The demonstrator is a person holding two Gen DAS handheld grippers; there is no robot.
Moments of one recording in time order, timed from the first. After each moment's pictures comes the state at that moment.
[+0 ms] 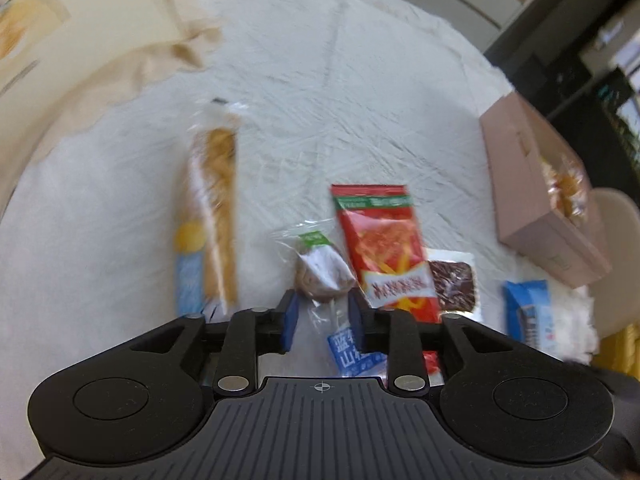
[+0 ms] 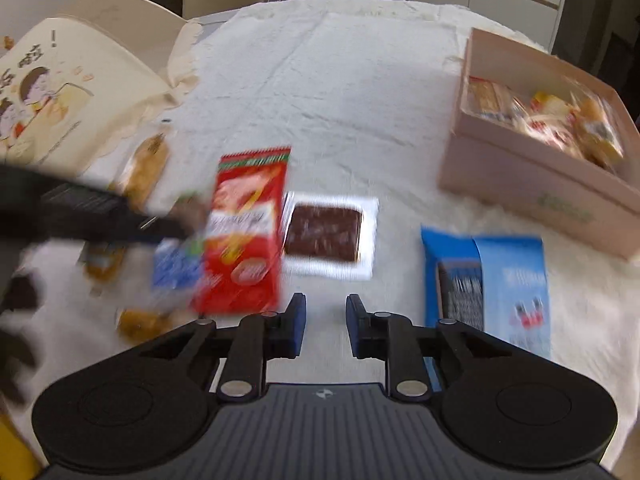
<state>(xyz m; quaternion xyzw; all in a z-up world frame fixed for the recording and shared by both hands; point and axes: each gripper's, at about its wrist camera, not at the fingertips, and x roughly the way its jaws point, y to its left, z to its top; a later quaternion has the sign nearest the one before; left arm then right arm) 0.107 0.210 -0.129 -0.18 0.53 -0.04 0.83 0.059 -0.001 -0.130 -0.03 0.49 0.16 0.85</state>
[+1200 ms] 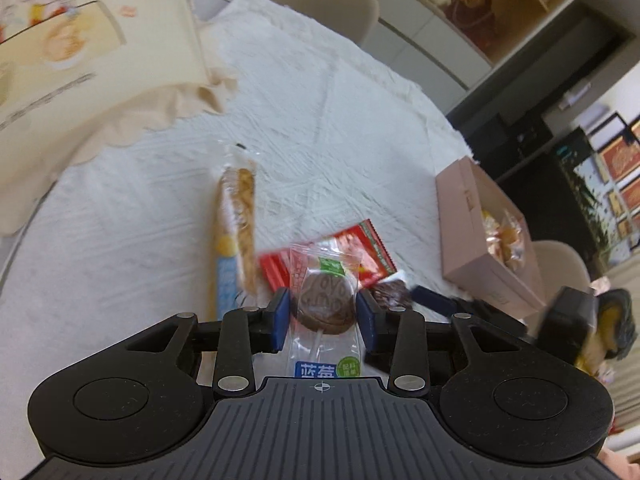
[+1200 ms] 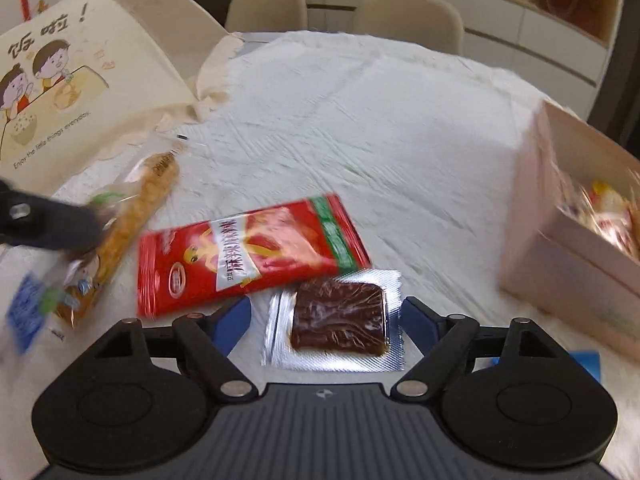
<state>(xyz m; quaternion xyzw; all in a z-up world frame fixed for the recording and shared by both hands) 0.052 0.259 -0.090 -0.28 0.45 -0.06 0.85 0.095 0.047 -0.156 -0.10 0.41 0.21 0.88</state>
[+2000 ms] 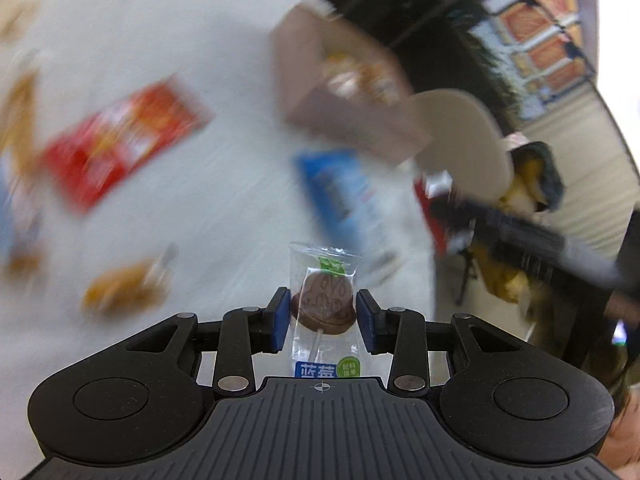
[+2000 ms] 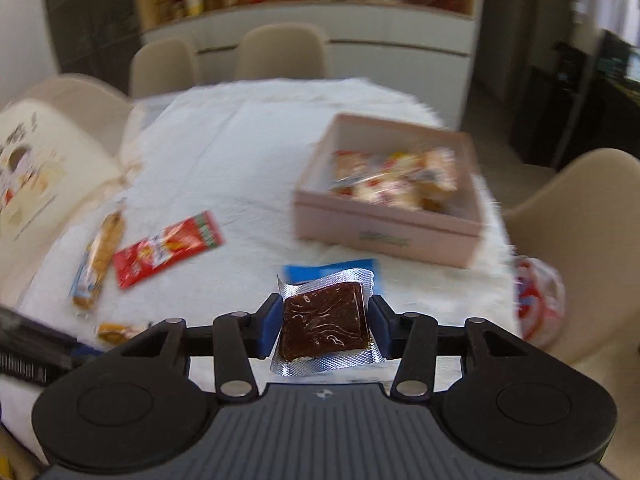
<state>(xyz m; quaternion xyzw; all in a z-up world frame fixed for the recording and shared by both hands) 0.048 0.139 -0.080 -0.19 0.52 -0.29 0.78 -0.008 -0.101 -0.041 -0.02 0.39 0.06 0.92</state>
